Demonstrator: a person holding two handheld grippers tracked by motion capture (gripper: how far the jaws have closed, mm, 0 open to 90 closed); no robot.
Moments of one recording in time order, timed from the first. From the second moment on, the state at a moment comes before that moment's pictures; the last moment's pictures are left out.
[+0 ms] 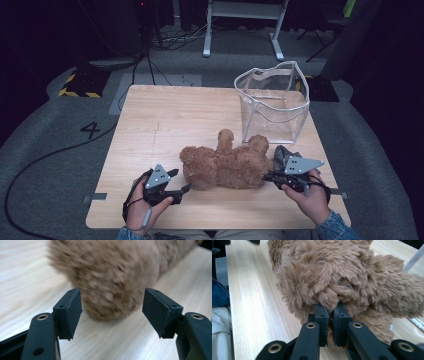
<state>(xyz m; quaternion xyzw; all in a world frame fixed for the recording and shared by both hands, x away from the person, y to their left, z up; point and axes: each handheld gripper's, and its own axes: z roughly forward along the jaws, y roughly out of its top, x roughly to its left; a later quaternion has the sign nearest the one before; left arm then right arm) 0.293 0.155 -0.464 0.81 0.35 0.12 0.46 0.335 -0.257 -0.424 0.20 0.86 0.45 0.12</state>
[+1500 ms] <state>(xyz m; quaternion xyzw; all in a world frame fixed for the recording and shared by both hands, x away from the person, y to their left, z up) 0.297 0.148 -0.445 0.81 0.36 0.10 0.45 0.330 -0.252 -0.401 0.26 0.84 0.47 0.04</state>
